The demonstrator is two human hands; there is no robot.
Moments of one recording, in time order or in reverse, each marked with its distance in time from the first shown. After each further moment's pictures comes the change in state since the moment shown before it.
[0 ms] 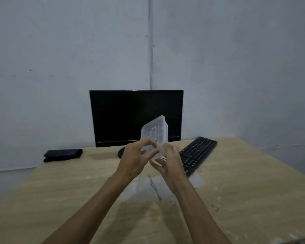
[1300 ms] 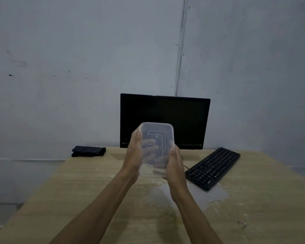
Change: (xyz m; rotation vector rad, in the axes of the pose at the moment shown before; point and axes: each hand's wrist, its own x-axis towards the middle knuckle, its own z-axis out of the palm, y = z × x) left_hand -0.007 -0.028 -0.059 -0.738 0.282 -0.465; right_hand -0.012 0.035 0.071 -0.349 0.008 -0.180
